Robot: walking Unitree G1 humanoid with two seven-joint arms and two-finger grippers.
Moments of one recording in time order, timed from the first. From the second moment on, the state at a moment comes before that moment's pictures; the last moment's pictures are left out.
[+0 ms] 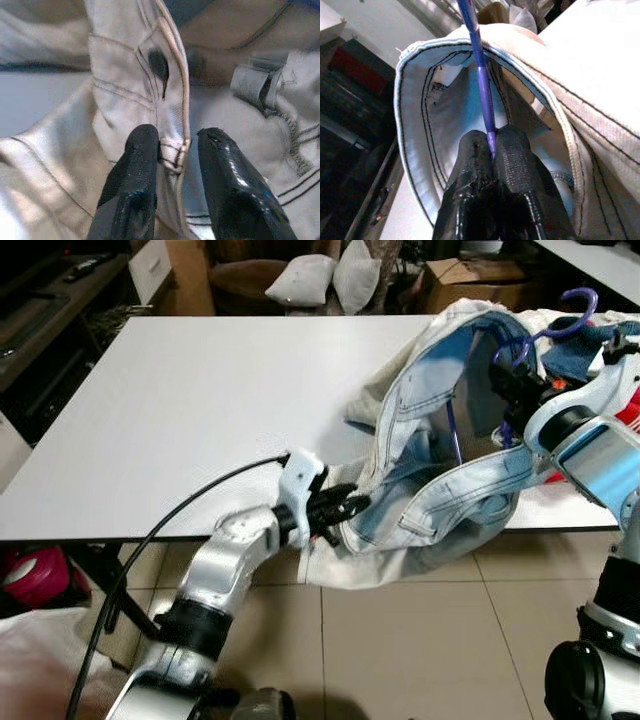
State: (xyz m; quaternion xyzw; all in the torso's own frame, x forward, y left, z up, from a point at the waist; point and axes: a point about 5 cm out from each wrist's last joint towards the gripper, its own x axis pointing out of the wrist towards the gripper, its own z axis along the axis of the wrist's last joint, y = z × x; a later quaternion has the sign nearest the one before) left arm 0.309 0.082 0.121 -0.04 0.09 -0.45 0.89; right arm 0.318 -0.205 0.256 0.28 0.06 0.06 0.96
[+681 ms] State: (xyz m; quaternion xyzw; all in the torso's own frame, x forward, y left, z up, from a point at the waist) left arm 0.255 0.150 0.151 -0.01 0.04 -0.22 0.97; right arm 0.293 -0.179 0.220 0.25 0.10 0.10 0.96
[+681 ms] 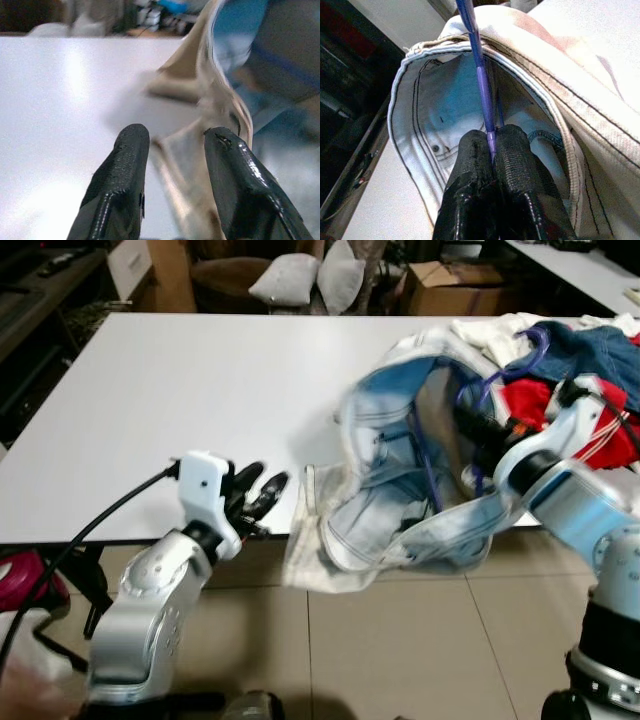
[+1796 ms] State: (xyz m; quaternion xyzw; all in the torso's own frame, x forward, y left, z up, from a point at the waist) left arm 0.237 0.153 0.140 0.02 0.09 -0.19 0.98; right arm 0.286 -0.172 0.237 0.22 0.11 0.17 0.95
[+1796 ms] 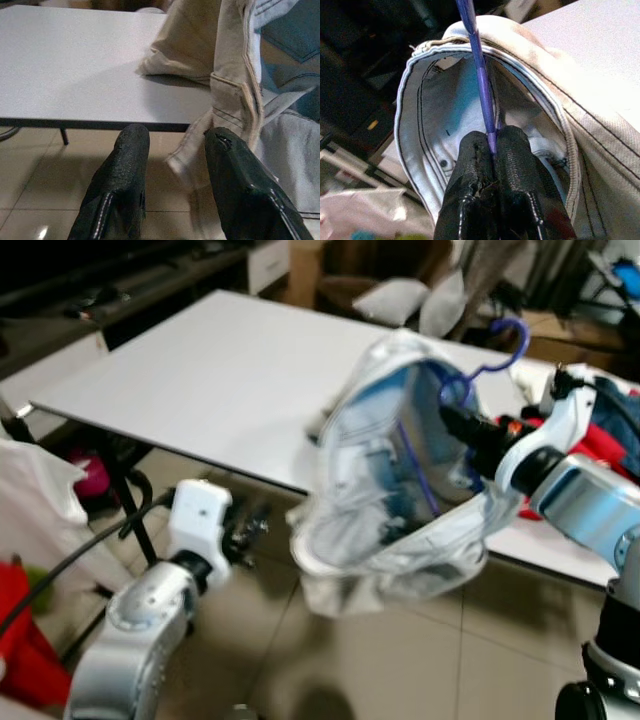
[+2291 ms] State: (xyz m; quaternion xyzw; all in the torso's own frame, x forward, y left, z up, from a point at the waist) left arm 0.235 0.145 0.145 0.10 0.09 -0.23 0.96; right arm 0.268 -0.159 0.217 0.20 0.14 0.24 0.94
